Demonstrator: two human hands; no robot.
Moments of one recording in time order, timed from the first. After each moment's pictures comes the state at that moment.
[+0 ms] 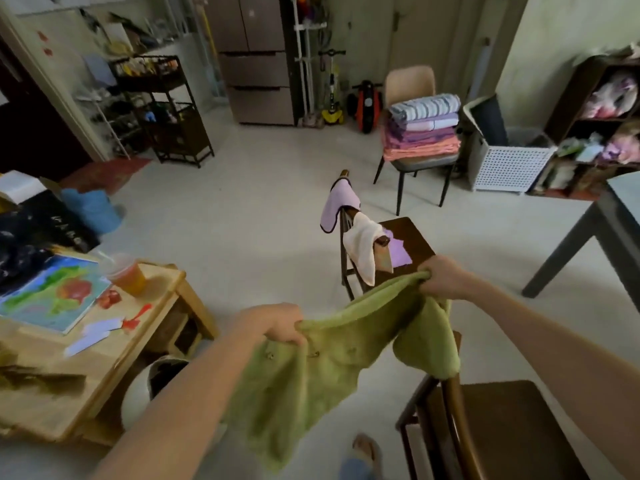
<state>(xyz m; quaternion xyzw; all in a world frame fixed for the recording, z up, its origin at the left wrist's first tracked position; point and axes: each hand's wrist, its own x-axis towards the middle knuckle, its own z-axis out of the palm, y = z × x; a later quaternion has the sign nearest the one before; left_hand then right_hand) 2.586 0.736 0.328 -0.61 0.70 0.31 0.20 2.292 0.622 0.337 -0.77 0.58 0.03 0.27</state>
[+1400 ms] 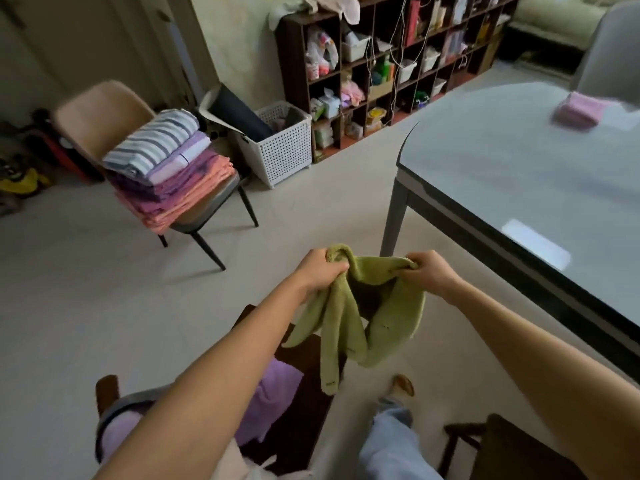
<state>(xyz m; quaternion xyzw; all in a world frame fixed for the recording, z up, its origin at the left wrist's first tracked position) 2.217 0.094 0.305 -0.41 0.72 0.55 -0.02 2.040 0.230 0.273 -0.33 0.85 -0.27 0.30</state>
